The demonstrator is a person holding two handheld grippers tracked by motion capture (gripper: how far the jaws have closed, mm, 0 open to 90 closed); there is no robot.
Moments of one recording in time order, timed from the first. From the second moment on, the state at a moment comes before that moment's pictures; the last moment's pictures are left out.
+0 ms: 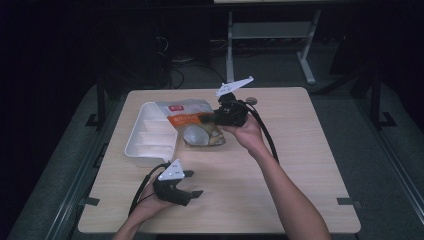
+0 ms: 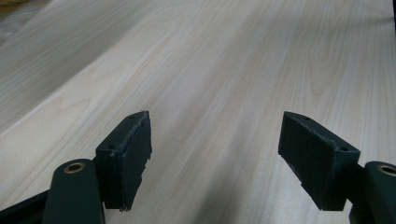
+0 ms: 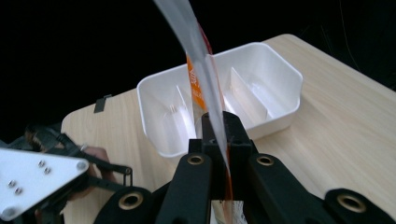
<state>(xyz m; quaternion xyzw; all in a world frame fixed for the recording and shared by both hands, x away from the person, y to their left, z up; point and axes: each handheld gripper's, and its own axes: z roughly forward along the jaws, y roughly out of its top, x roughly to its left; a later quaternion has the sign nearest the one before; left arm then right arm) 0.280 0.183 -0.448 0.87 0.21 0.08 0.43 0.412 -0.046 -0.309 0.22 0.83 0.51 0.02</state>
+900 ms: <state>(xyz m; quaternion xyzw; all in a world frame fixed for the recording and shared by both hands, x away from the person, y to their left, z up) 0.283 0.190 -0.448 0.87 0.21 0.08 0.44 0.440 0.030 -0.295 0.19 0.83 0.52 0.00</state>
